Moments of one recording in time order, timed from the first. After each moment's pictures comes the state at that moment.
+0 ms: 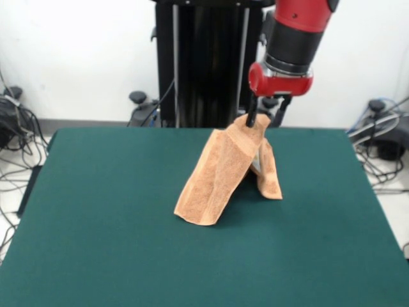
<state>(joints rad) 0.01 -0.62 -0.09 1.84 -0.23 0.28 1.57</state>
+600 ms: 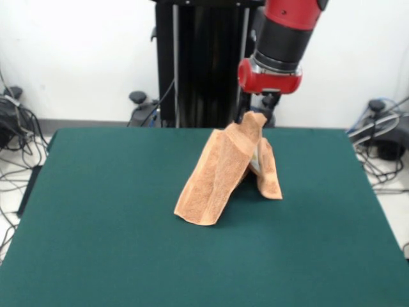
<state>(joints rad) 0.02 -0.62 -0.13 1.84 -0.23 0.28 1.57</state>
